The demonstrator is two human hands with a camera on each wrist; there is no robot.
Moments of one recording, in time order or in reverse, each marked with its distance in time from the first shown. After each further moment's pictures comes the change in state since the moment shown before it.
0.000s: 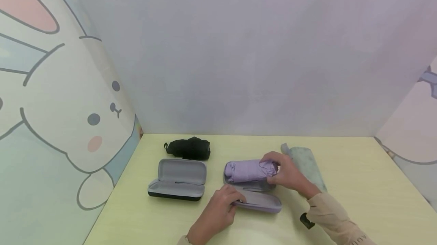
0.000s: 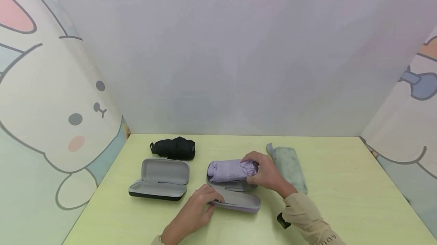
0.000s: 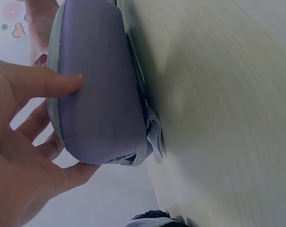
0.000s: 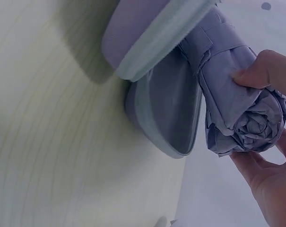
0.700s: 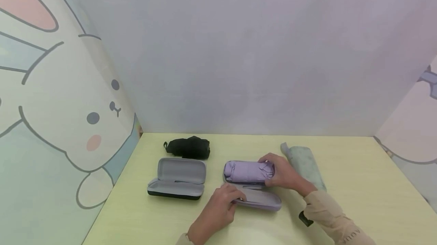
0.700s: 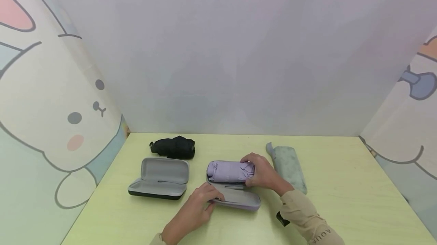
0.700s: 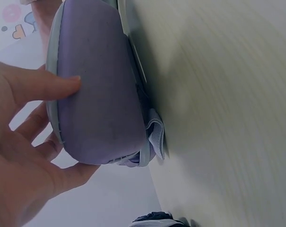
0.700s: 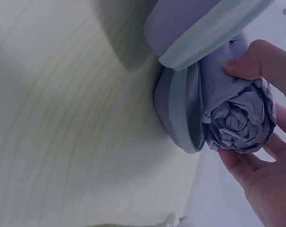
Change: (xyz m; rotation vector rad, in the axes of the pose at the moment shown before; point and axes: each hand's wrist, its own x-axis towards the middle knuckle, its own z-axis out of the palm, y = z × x) left_hand 0.002 0.000 0.000 0.025 0.026 0.033; right_hand 0.003 0.009 0.008 -0.138 -0.102 0.030
